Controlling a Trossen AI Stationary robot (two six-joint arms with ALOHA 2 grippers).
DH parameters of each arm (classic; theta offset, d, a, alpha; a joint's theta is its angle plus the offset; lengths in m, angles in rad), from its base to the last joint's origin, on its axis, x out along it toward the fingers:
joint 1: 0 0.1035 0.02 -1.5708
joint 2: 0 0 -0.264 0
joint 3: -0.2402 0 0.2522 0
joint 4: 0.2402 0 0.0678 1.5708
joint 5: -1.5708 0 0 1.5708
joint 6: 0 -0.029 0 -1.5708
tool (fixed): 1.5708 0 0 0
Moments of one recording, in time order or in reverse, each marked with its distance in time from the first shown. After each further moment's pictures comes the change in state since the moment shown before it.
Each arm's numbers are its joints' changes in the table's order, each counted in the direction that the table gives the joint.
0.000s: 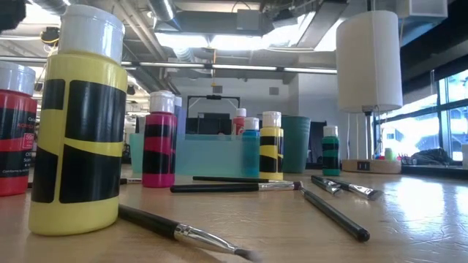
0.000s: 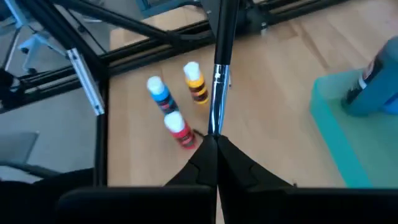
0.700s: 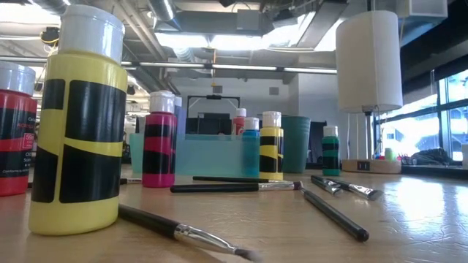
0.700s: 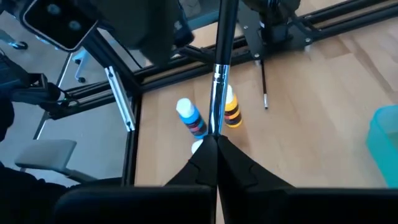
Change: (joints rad) left arm -0.029 0.293 -0.050 0.056 0.176 -0.209; right arm -0.064 0.069 -0.001 -0.190 0.187 0.041
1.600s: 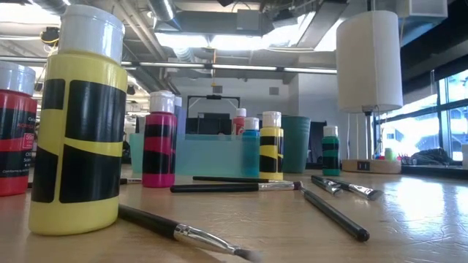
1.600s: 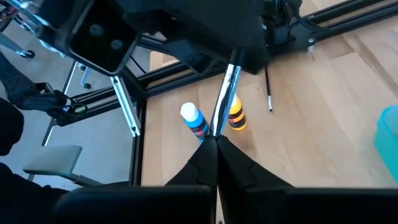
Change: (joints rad) left arm 0.178 -0.003 0.000 0.003 -0.022 -0.078; right arm -0.001 0.000 0.000 -0.024 0.009 -0.026
